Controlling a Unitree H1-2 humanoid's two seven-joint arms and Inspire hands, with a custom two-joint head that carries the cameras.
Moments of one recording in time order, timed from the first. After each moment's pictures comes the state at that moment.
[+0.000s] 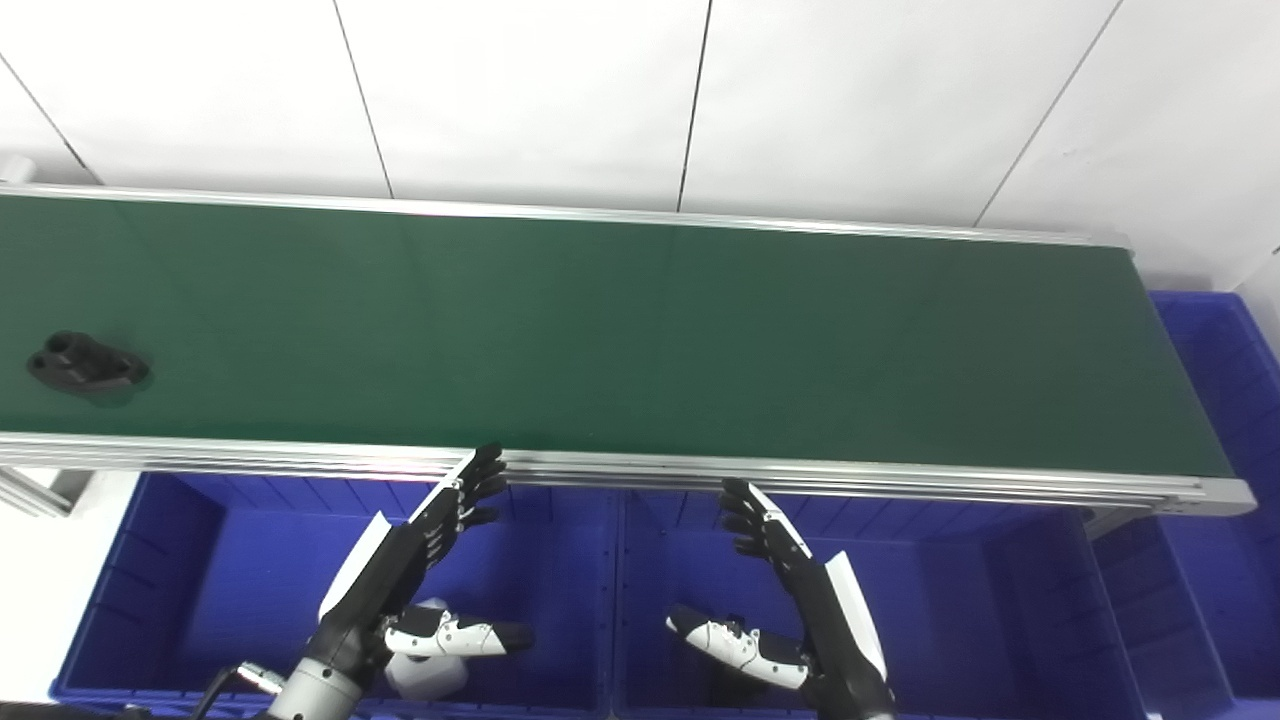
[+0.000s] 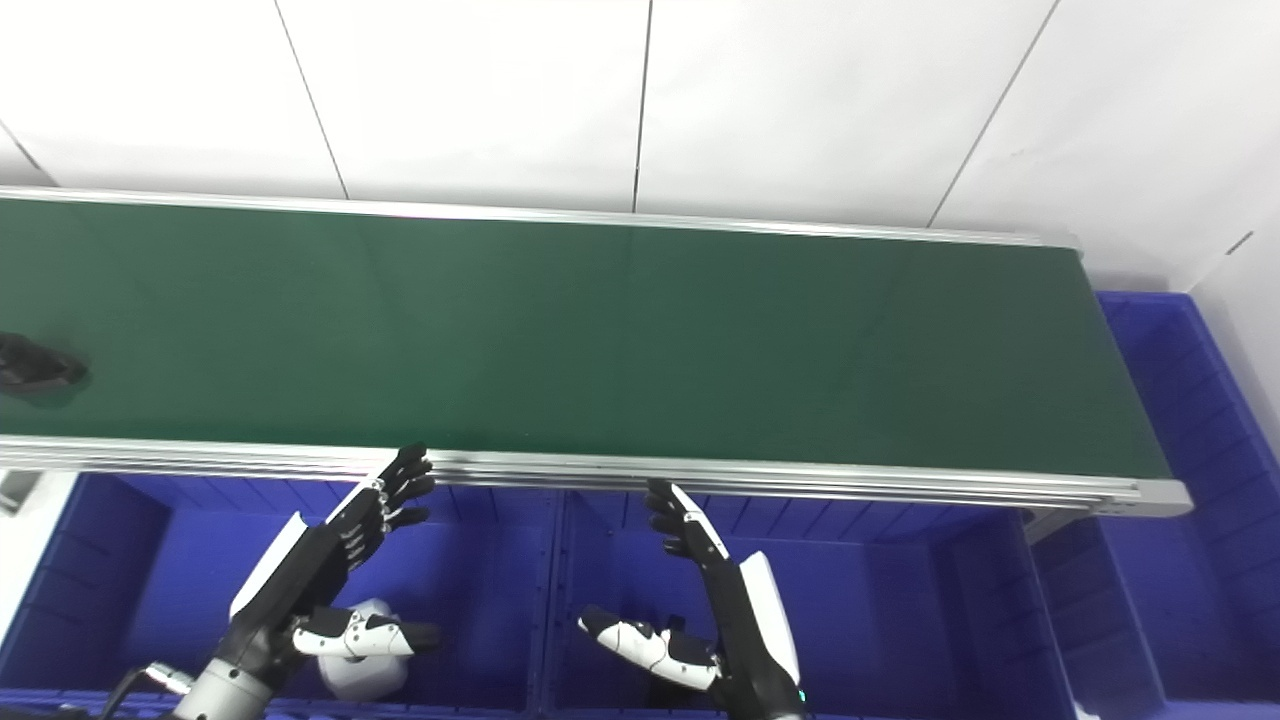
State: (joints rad) left arm 0.45 0.17 -0.08 -0.16 0.04 -0.28 -0.23; right arm 0.39 -0.05 0.34 -0.21 -0.38 -0.09 0.03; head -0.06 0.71
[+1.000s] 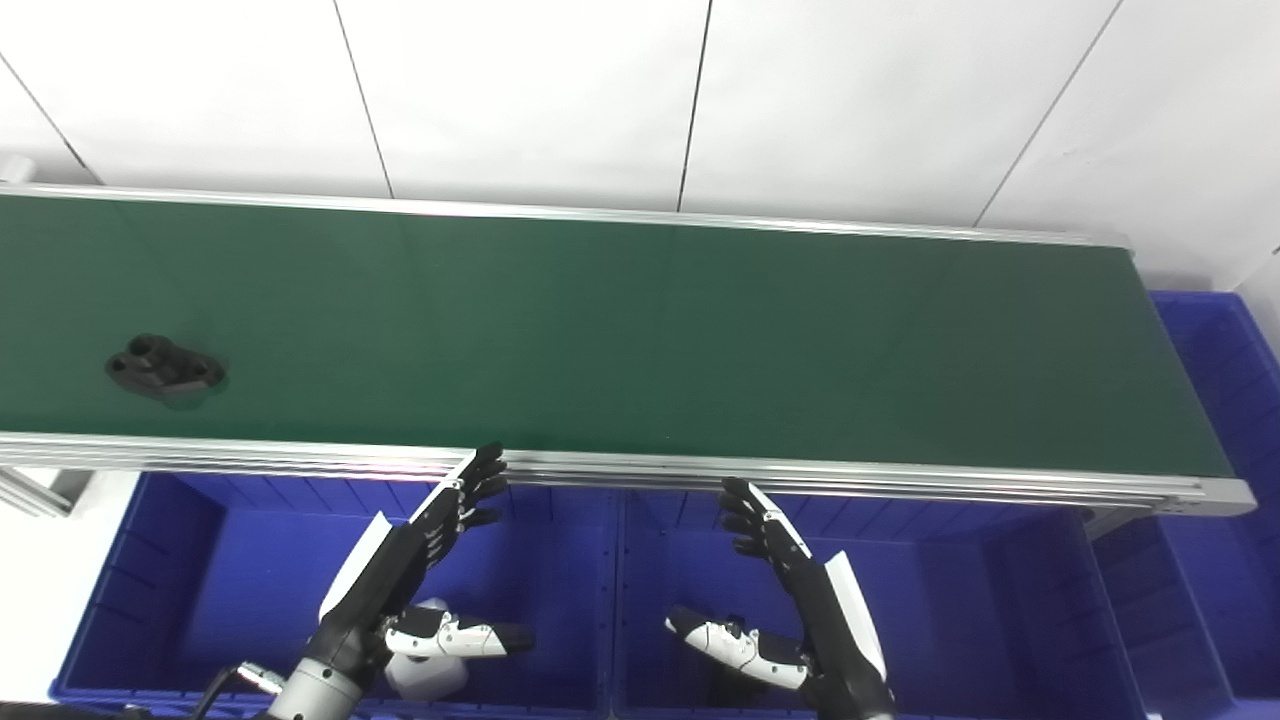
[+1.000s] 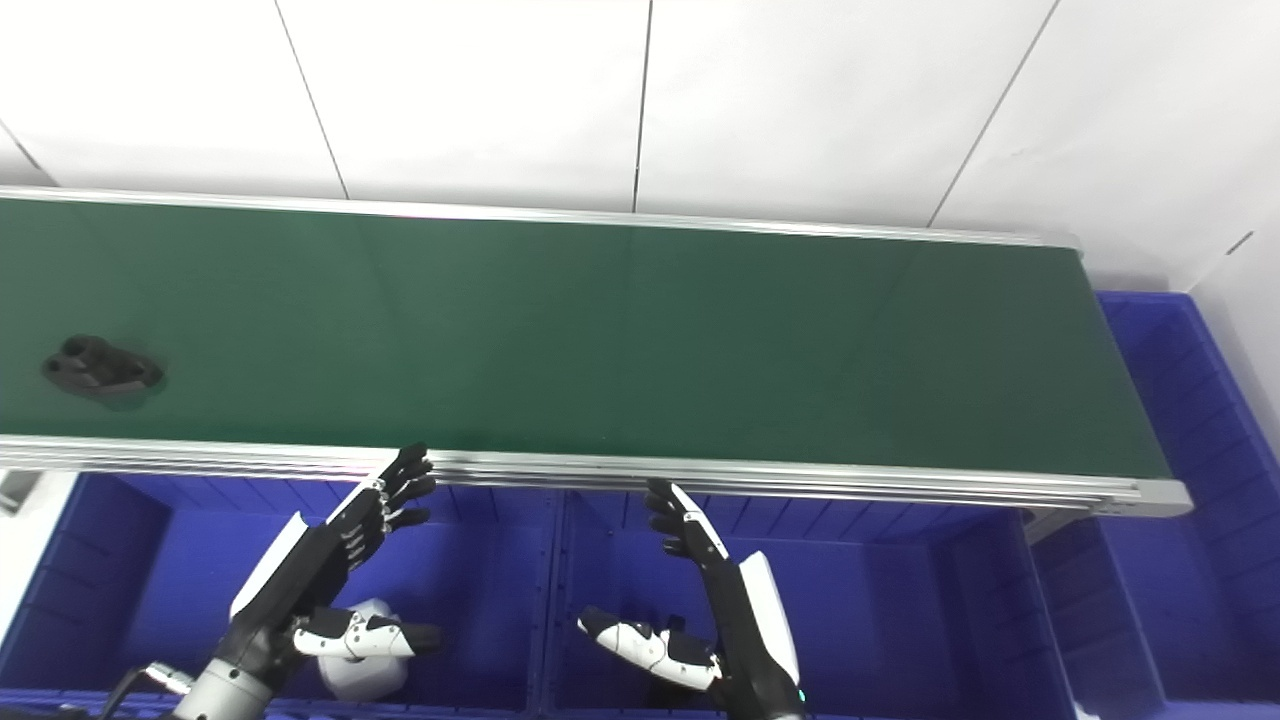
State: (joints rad) left arm 0.45 0.17 -0.08 -0.16 0.04 -0.28 -0.23; right arm 0.39 -0.05 0.34 -0.21 -0.38 -0.09 0.03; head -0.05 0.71
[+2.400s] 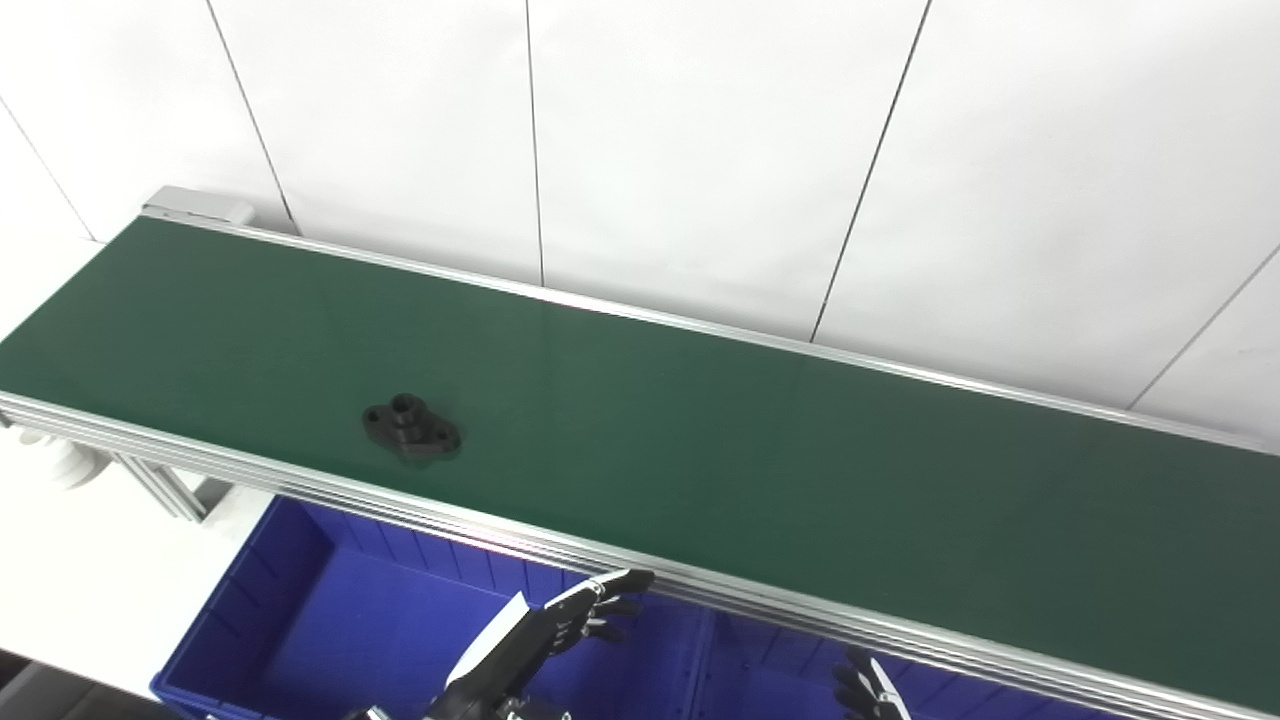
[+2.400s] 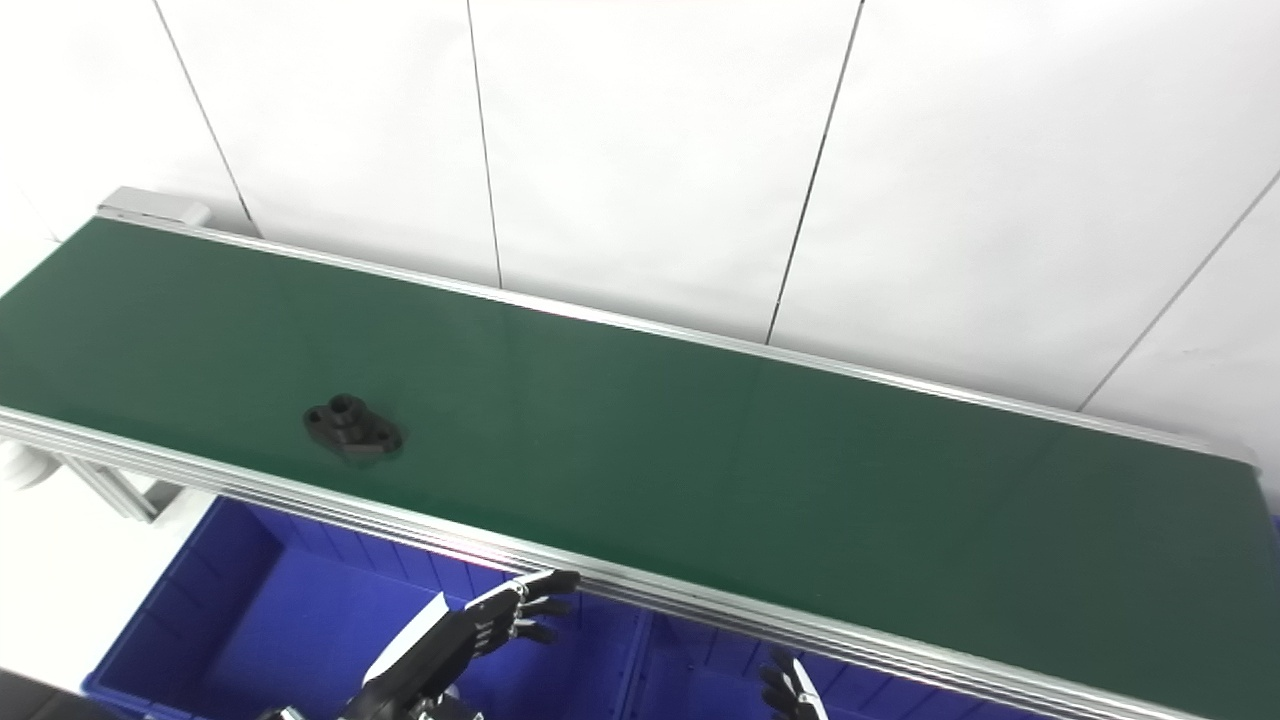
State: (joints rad) left arm 0.41 0.13 -0.13 -0.05 0.11 -0.35 -0.19; right arm 0.36 -0.10 0.30 -0.08 -0.34 -0.18 0.01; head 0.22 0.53
